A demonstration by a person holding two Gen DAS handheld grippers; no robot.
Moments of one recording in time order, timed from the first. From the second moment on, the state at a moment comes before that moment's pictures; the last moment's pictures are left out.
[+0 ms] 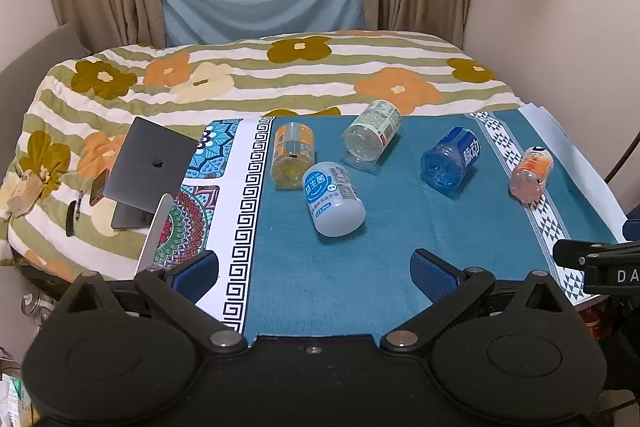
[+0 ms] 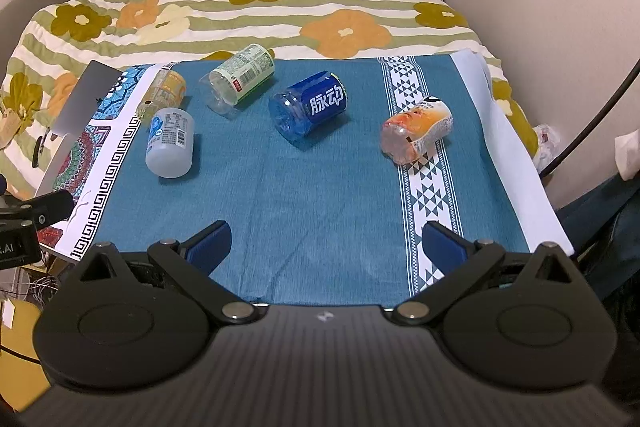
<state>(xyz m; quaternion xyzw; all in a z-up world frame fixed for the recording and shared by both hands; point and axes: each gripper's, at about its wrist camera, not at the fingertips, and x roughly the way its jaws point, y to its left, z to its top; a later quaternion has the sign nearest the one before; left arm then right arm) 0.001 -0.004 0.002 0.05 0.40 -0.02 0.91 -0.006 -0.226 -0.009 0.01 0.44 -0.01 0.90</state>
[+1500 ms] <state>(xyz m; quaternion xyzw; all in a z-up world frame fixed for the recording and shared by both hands) -0.015 0.000 0.006 0.03 0.40 0.00 0.92 -0.015 -0.227 -0.005 0.03 0.44 0.00 0.90</state>
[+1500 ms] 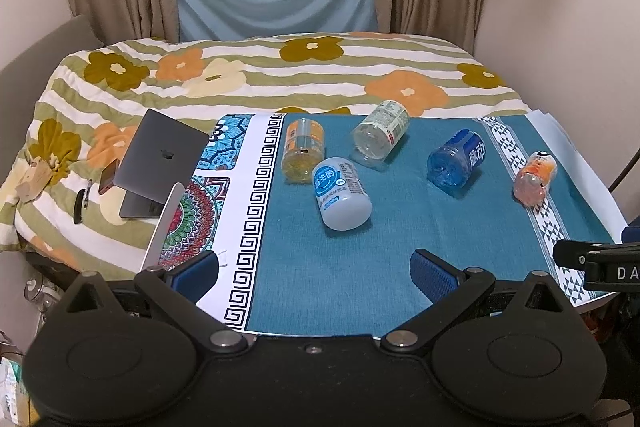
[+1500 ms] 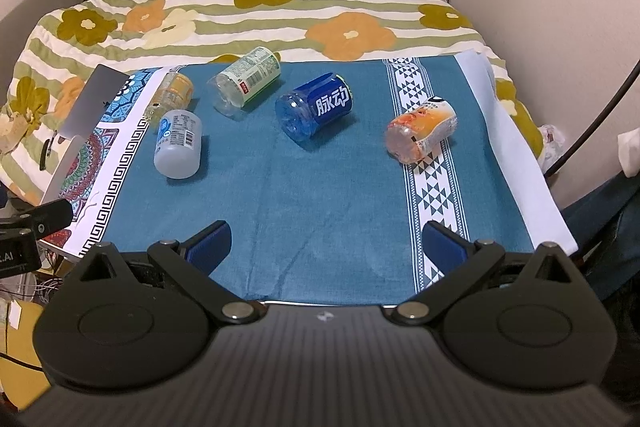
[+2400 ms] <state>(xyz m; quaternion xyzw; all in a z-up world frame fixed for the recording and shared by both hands) 0.029 0.008 0.050 0.01 0.40 0.04 0.91 -0.001 -0.239 0.006 0.00 0.43 0.04 0.90</state>
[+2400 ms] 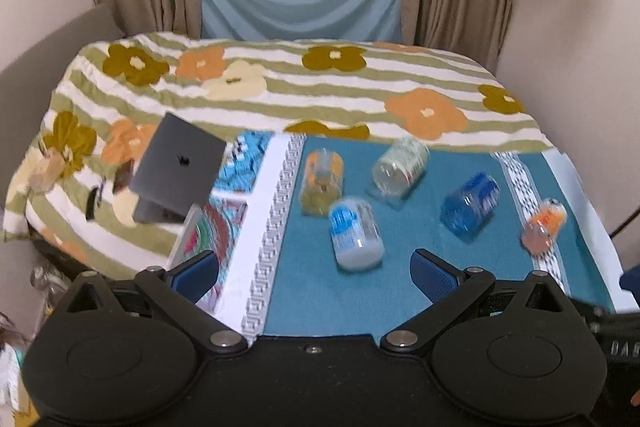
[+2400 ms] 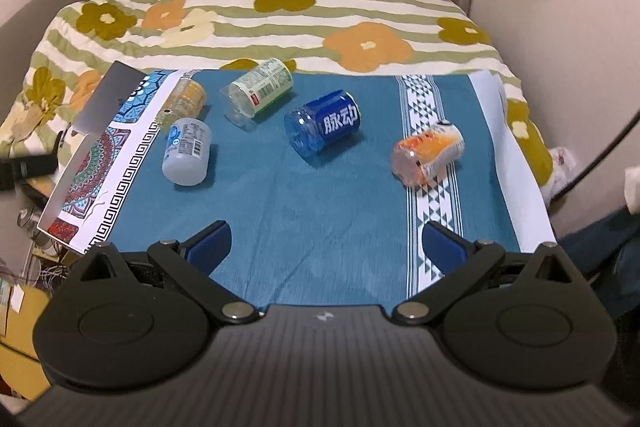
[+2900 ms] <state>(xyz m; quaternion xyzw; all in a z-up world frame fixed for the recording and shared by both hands) 0.177 0.026 0.007 0.02 0.49 -0.01 0.87 0.048 -0.232 -0.020 0.03 0.45 0.04 0.89</state>
